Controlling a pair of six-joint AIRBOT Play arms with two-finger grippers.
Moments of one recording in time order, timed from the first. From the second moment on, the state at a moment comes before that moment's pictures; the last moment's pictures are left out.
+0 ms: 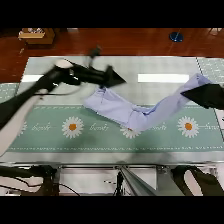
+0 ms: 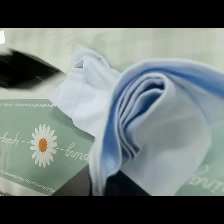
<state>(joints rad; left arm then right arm) -0.26 -1.58 1.35 0.17 -1.17 -1.15 -0.22 -0.71 1.00 -0.80 1.36 1.46</state>
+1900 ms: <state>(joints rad) 0.32 -1.14 1.35 0.69 -1.44 -1.19 -0.22 -0.96 0.40 -0.66 0.99 1.34</state>
